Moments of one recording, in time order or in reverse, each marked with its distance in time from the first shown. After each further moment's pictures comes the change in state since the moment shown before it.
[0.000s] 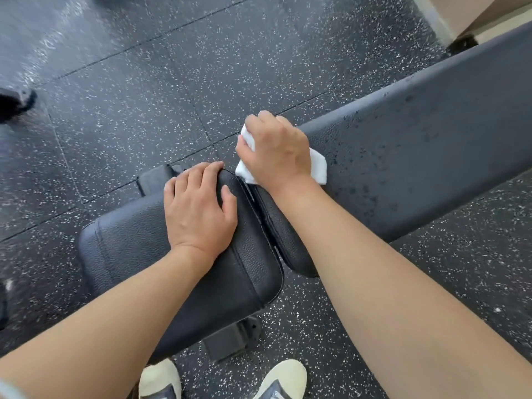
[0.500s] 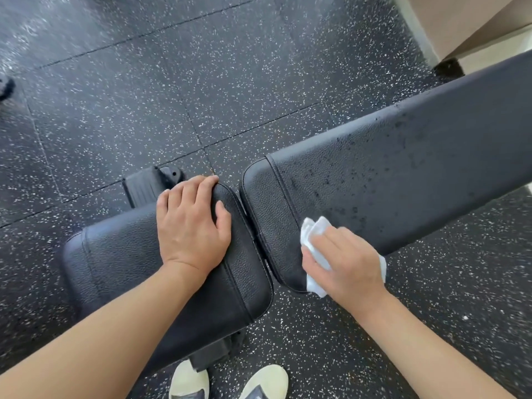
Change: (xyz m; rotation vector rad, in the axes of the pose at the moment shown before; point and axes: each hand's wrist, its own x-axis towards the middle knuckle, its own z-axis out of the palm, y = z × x) left_hand 0.001 0.000 0.000 -0.010 0.006 -0.001; right_hand -0.161 0.095 -0.051 0.032 0.066 -0.225
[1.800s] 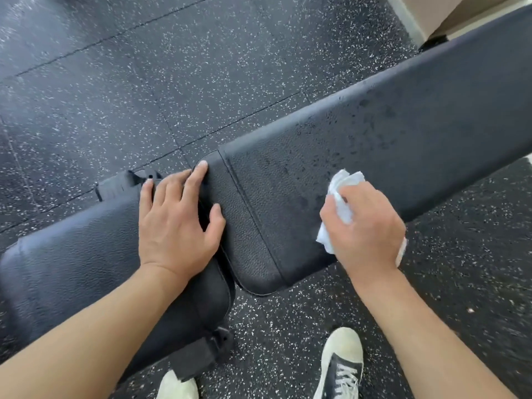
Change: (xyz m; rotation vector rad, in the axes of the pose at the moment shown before) left_hand -0.003 0.050 0.014 0.000 -0.057 0.132; right_hand 0.008 0.074 -0.014 -0.078 0.160 0.506
